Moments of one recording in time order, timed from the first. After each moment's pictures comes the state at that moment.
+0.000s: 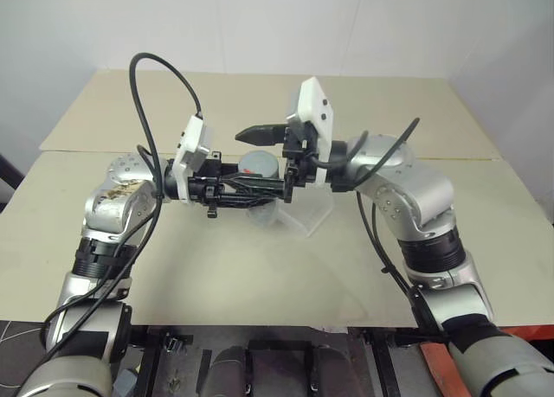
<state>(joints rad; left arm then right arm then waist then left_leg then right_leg) -0.75 0.60 -0.04 0.10 -0.54 0.42 -1.39 -0.93 -0.36 0.21 -0.15 0.48 0.65 0.87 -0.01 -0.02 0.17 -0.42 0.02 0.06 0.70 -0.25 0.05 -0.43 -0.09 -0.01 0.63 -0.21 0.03</state>
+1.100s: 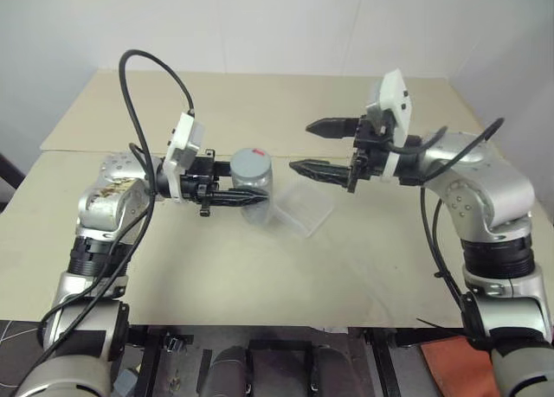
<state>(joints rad) -0.76 0.59 -0.02 0.16 -0.54 0.39 -1.44 -0.84 -0.60 0.05 -0.25 0.61 0.72 0.91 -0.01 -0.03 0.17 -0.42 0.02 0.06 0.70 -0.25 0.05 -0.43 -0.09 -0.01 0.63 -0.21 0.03</state>
